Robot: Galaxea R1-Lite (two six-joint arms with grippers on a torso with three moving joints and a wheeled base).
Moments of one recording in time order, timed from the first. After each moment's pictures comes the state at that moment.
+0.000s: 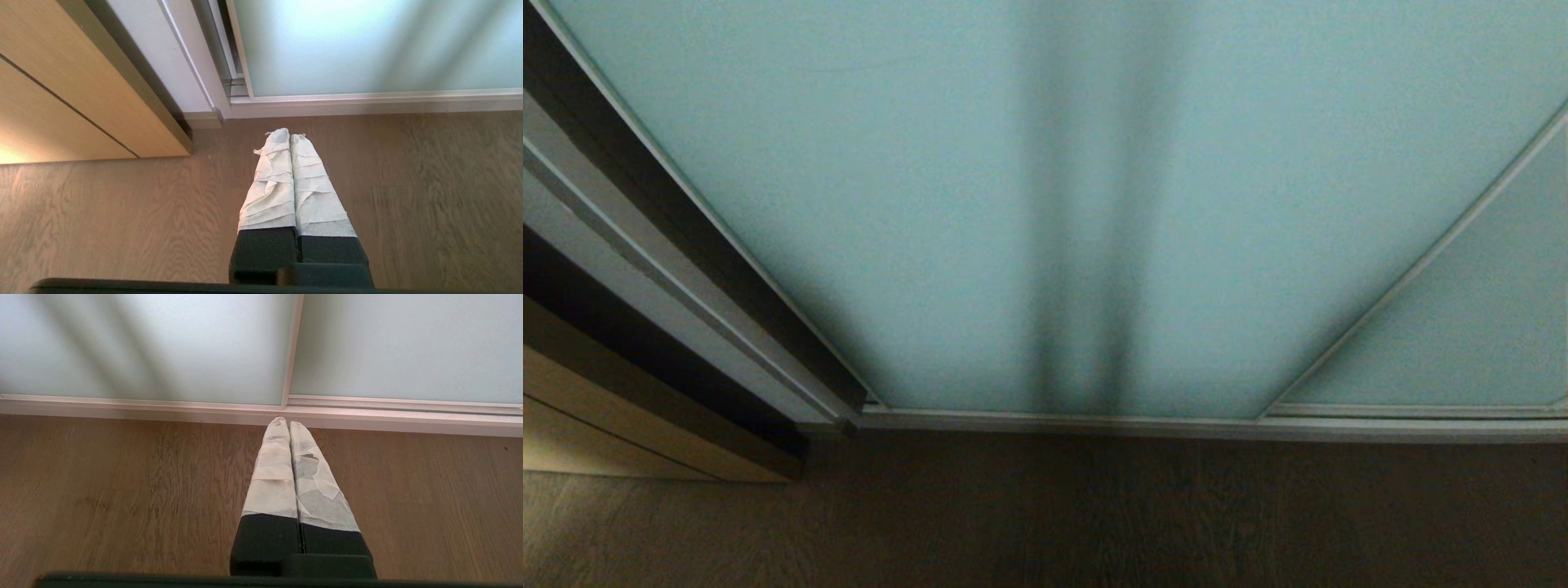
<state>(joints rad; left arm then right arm) 0.00 0.00 -0.01 0.03 -0.02 0.10 0.00 0.00 0.00 0.00 -0.02 0.04</state>
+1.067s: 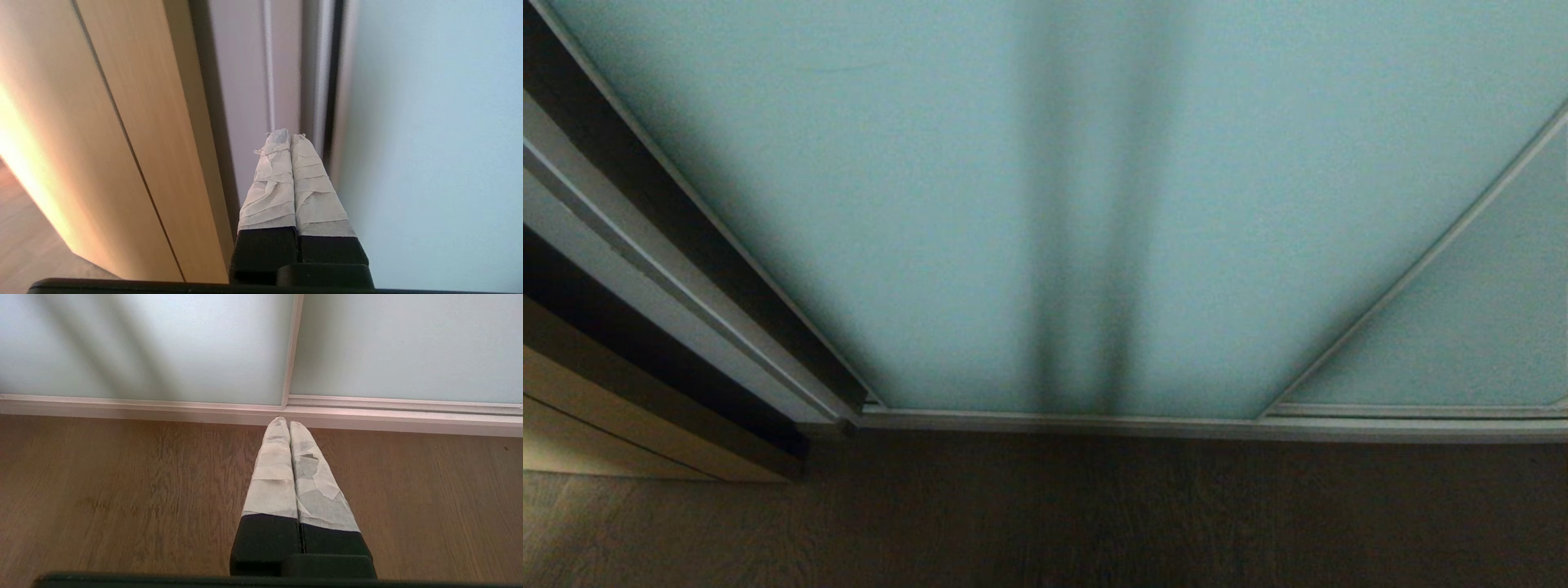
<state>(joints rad) 0.00 0.47 -0.57 -0.48 0.40 0.11 0.00 0.00 0.00 0.00 -0.02 0.03</state>
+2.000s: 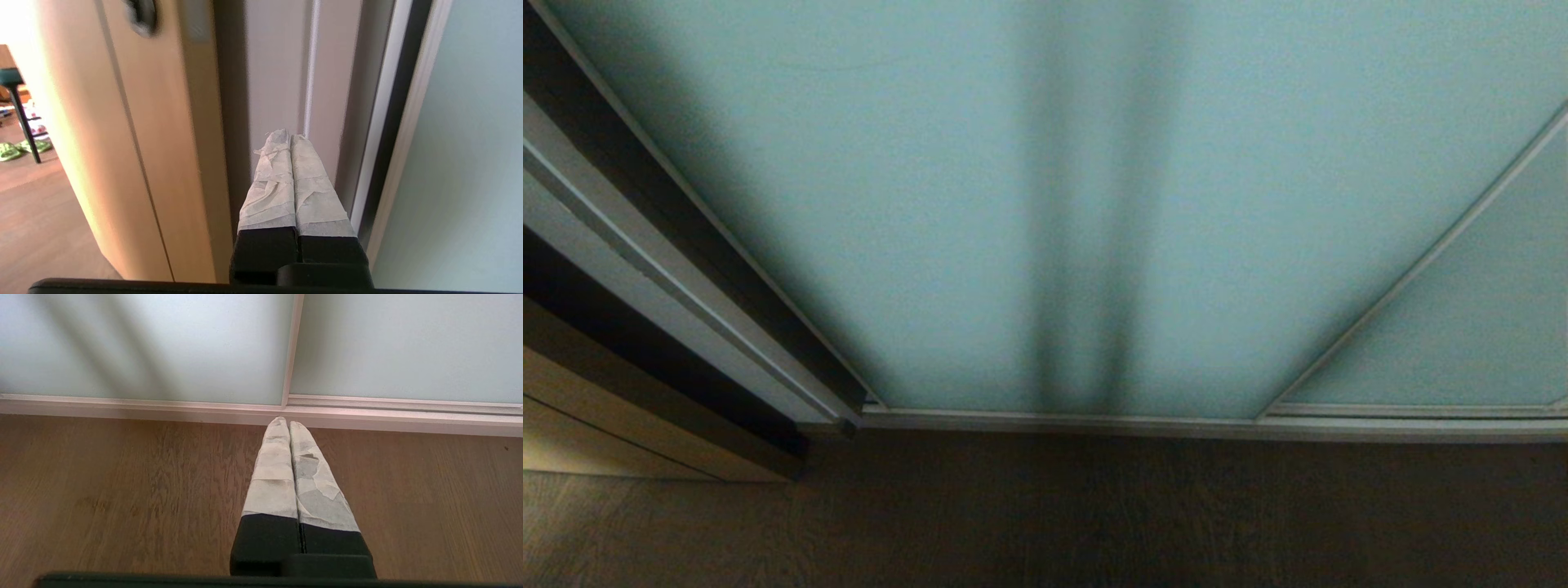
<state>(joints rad) 0.03 0.90 -0.79 -0.77 0.61 0.13 0.00 0.00 0.00 0.00 -0.02 0.04</state>
